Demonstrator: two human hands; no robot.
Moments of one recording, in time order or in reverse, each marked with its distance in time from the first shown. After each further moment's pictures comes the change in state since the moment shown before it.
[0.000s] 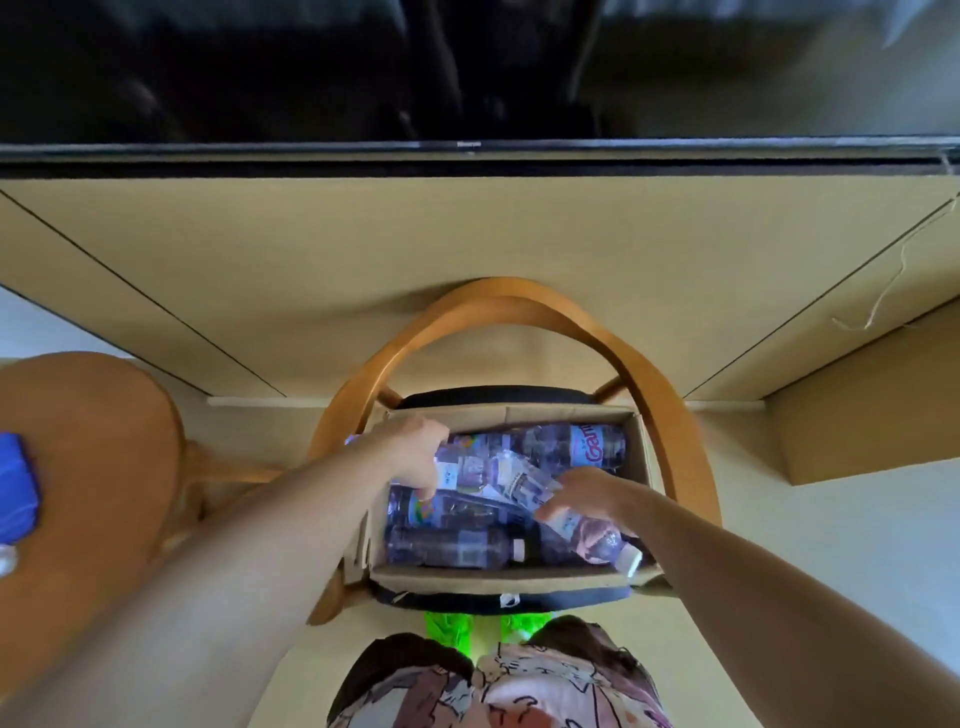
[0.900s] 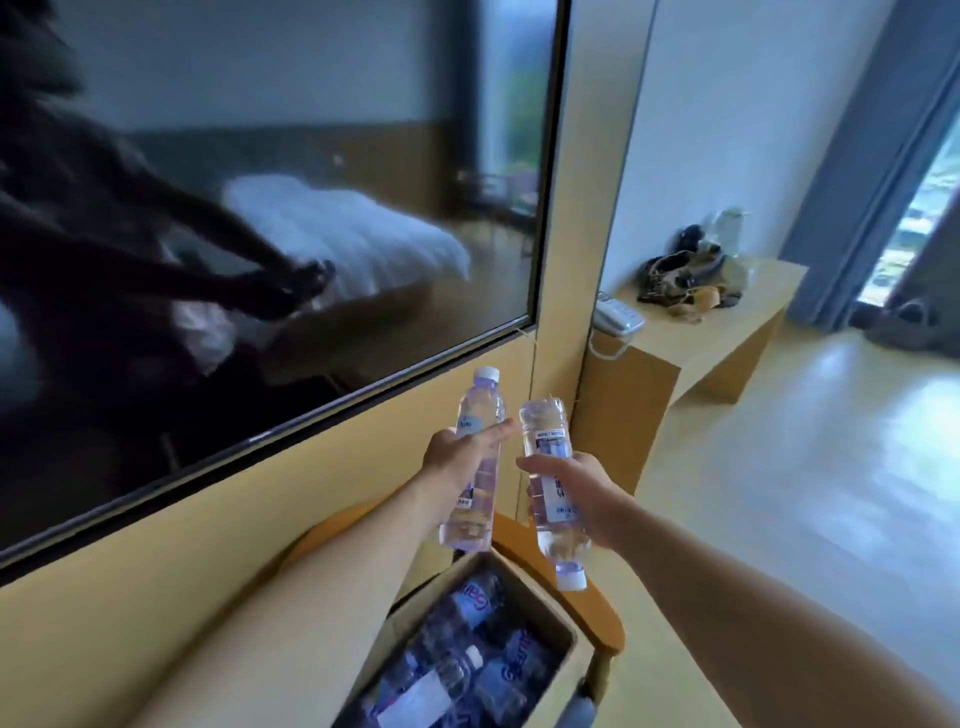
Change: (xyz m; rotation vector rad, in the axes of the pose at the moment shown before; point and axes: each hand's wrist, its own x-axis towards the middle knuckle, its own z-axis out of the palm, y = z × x) left_hand -0.100 0.210 -0.136 -1.024 0.129 0.600; right_hand -0.224 0.006 -0.031 1.268 0.874 -0.470
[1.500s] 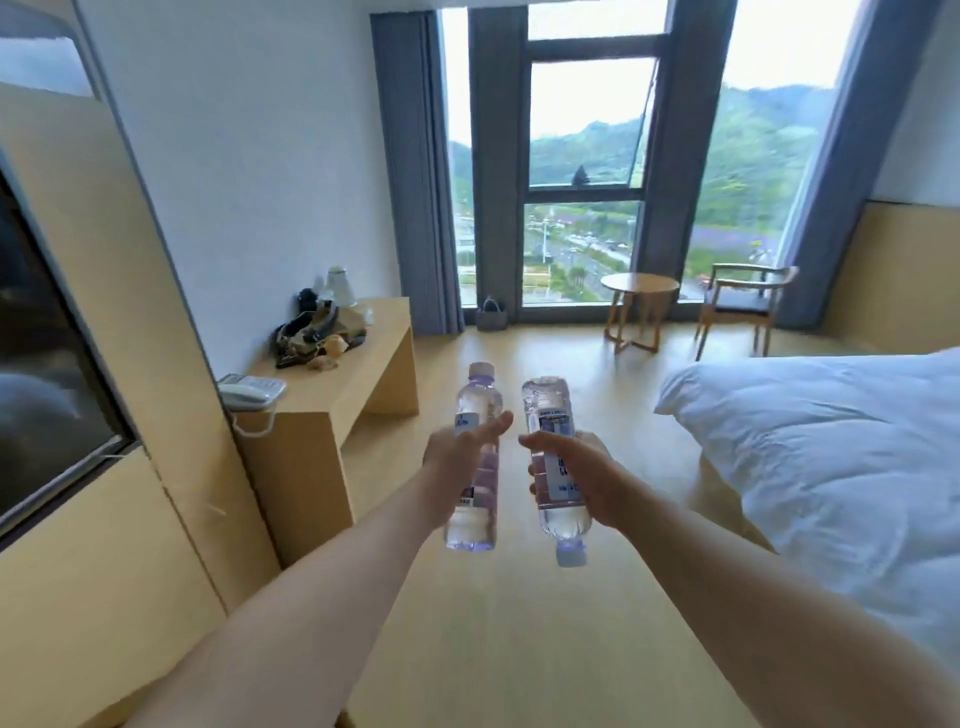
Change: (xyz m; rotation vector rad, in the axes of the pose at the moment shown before) left_hand -0.211 0.027 0.368 0.180 -0.809 0.246; right_hand -0.322 0.053 -0.296 0.275 0.723 -0.302
